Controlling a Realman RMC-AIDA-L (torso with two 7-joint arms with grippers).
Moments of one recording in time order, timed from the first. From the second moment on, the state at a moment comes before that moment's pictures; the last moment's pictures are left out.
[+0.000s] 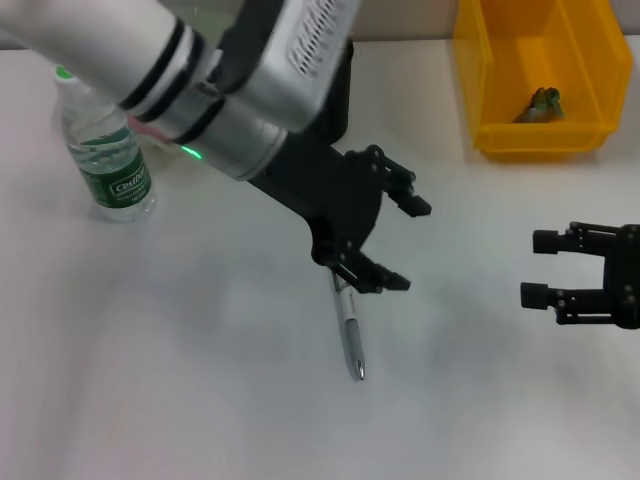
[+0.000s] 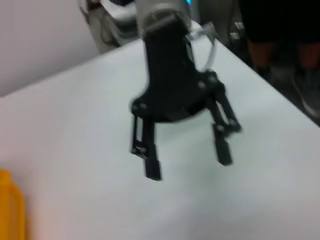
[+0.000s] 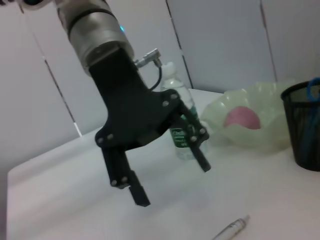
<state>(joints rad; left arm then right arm) -0.90 -2.08 1.33 0.92 2.11 1.54 -1.40 0.38 2.02 -0.61 -0.76 -2.06 -1.78 1.39</state>
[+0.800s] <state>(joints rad) -0.55 -2.06 0.82 0.66 1.89 1.70 -1.28 0.79 1.95 -0.96 -0.80 -2.19 -1.76 1.96</state>
